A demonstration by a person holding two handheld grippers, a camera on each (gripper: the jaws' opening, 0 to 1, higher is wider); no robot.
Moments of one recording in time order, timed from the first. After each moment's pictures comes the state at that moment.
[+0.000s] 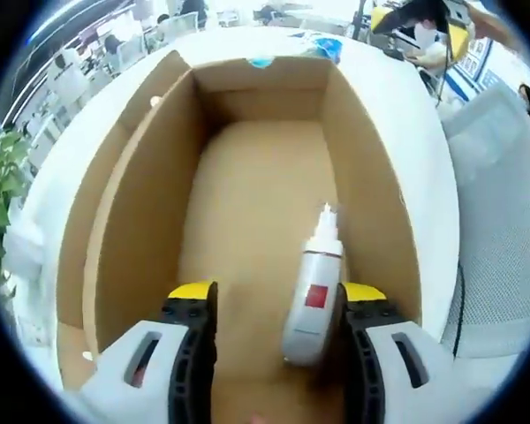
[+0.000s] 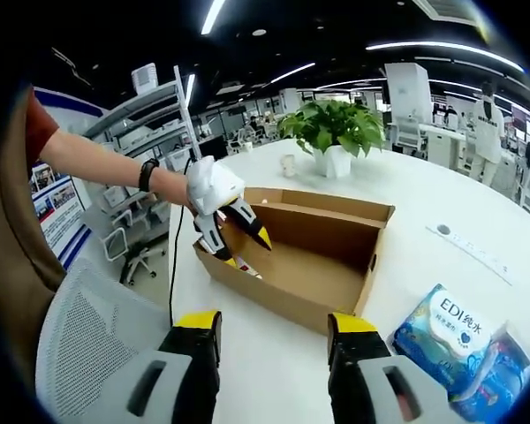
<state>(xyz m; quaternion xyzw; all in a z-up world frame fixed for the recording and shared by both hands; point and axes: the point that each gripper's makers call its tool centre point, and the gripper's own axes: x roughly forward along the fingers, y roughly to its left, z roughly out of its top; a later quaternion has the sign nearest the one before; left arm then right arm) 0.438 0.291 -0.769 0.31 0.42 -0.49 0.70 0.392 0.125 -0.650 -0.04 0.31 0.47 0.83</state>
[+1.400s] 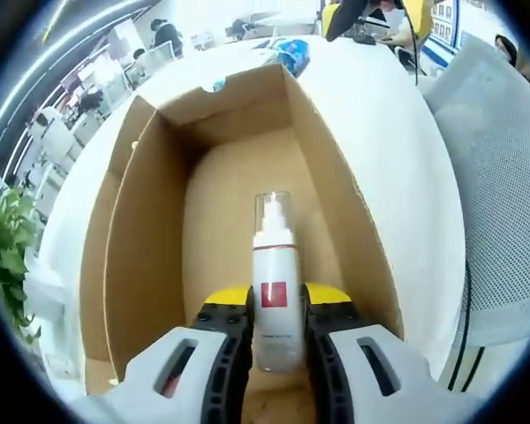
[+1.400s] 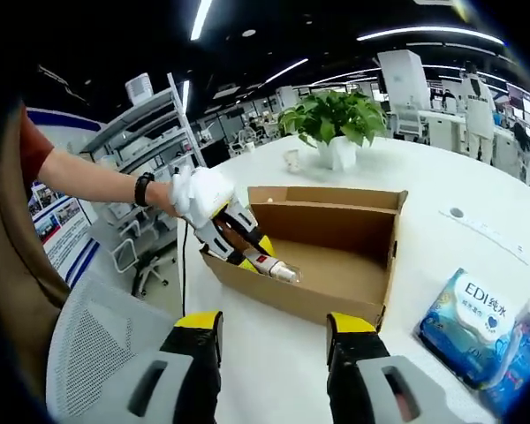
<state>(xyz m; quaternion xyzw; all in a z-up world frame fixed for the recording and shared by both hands) 0.434 0.277 -0.752 0.36 0.33 -0.50 0.71 0.387 0.144 -0.659 0.00 0.33 0.47 0.81</state>
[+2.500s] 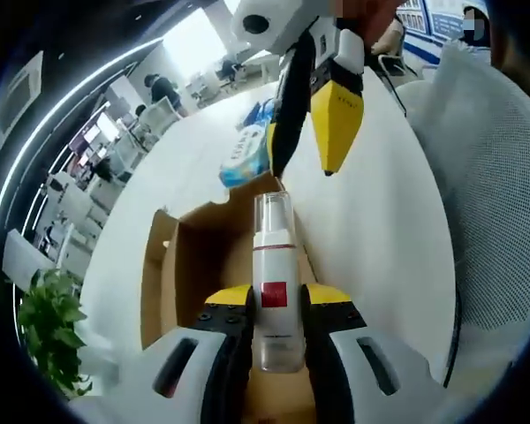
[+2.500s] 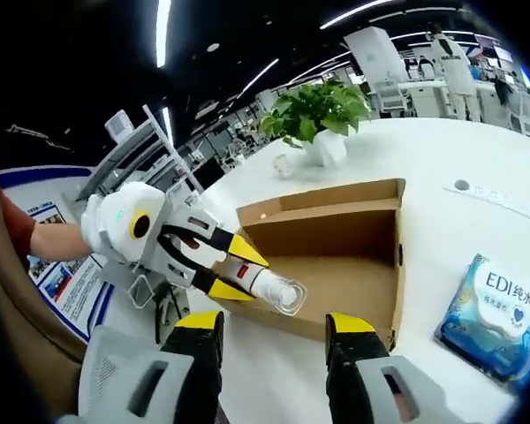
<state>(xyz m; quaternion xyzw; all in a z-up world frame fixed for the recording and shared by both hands) 0.433 0.216 -0.674 0.40 0.20 -0.53 0.72 0.420 0.160 -0.658 0.10 0.38 0.46 0.80</state>
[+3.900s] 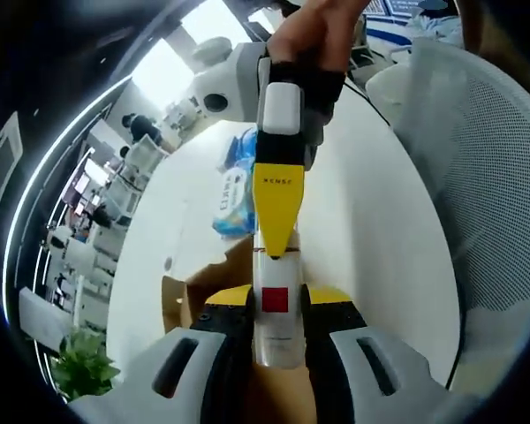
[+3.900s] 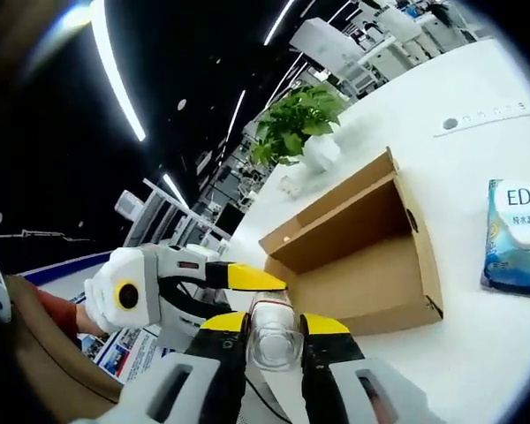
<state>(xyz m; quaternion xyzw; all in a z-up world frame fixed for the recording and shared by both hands) 0.418 0.174 -0.647 0.46 0.13 -0.56 0.68 0.401 0.172 -0.632 0.31 0.39 0.45 0.75</state>
